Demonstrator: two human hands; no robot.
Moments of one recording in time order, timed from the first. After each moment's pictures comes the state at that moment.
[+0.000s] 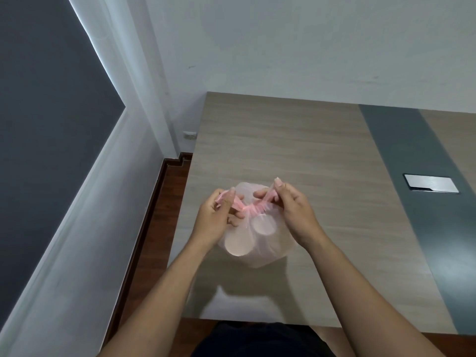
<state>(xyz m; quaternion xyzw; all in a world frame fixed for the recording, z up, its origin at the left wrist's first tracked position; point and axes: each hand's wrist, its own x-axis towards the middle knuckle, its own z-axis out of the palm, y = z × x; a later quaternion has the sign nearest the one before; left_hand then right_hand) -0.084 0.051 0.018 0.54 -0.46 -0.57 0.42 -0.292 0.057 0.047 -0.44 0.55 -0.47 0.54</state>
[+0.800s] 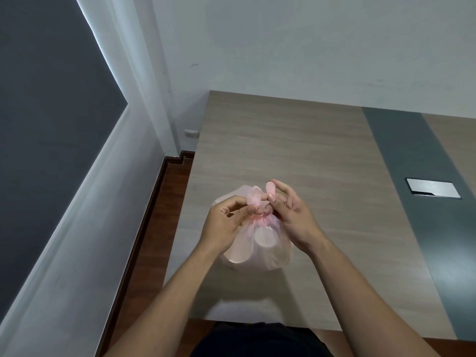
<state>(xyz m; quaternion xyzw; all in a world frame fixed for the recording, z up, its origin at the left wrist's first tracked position) -0.094 0.060 0.024 0.49 -0.50 -0.58 0.42 -0.292 0.056 0.031 -0.39 0.51 -0.47 0.61</state>
